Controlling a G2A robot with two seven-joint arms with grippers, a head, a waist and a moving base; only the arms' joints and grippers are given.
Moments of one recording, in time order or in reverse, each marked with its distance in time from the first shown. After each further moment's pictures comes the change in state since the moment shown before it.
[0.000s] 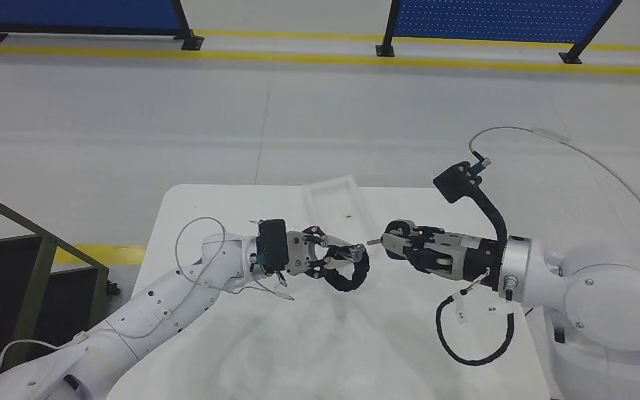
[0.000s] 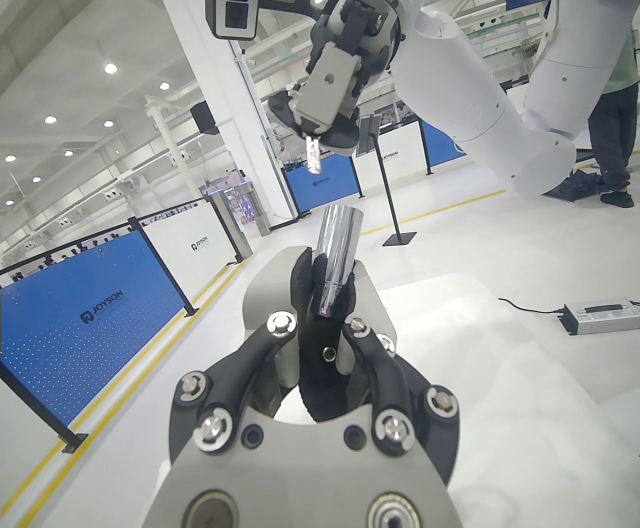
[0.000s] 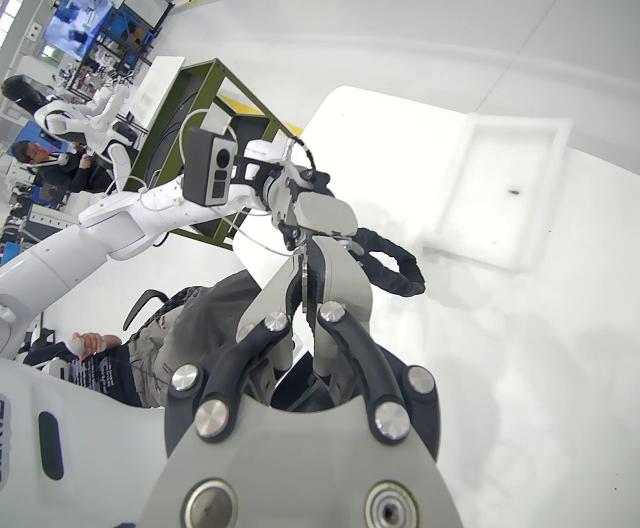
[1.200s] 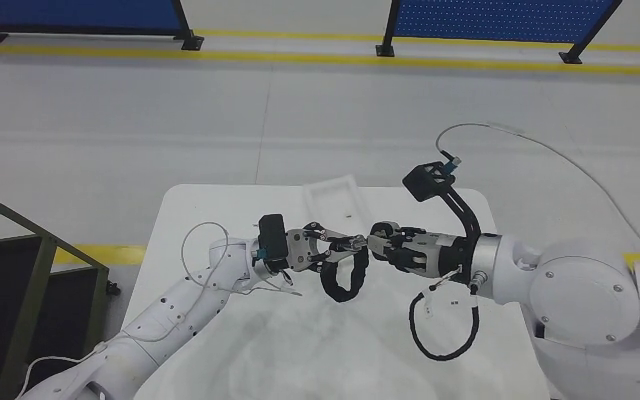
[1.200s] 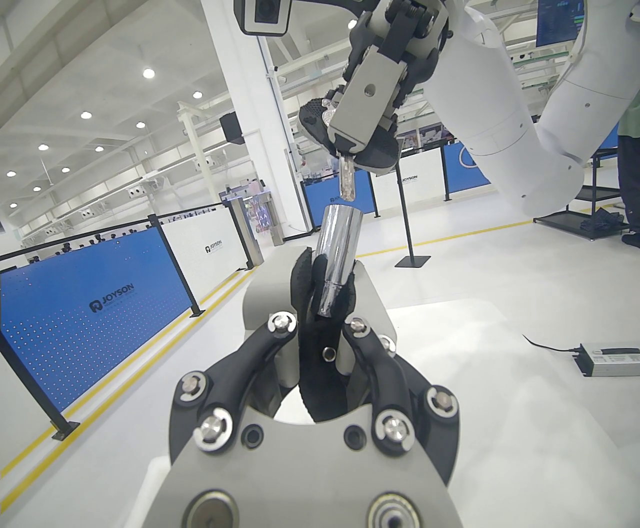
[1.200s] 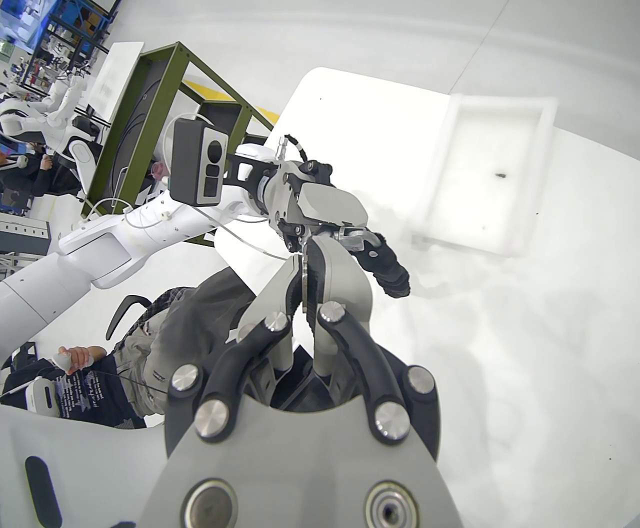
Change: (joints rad) left arm 0.107 -0.087 -0.157 0.083 0.052 -0.064 0.014; right arm 0.093 0.066 -0.168 0.000 -0.081 0.142 -0.010
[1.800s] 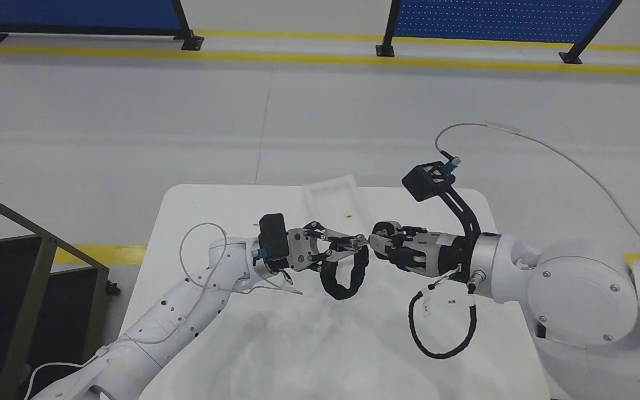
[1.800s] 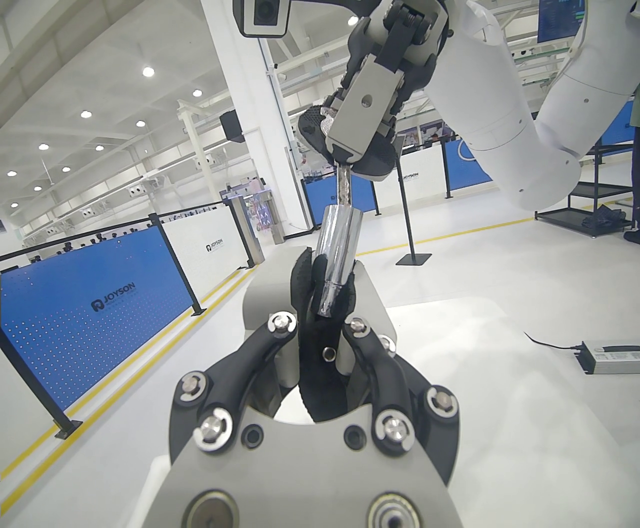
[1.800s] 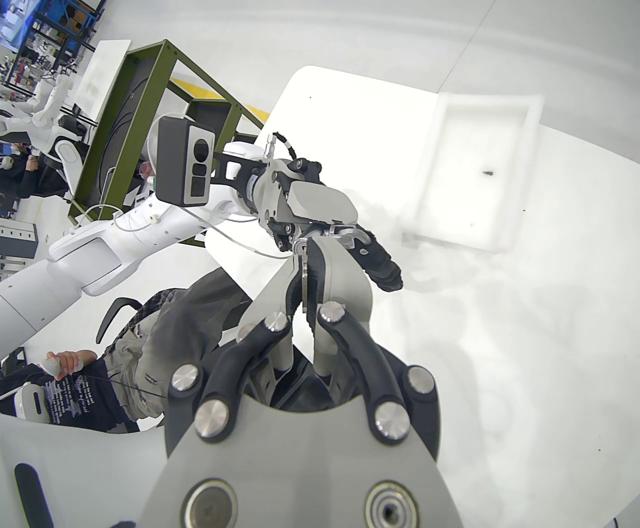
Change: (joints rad) left arm 0.033 -0.017 -0.069 -0.006 0.053 -0.035 -0.019; right arm 0.012 0.037 -0.022 0.000 0.000 0.016 -0.016
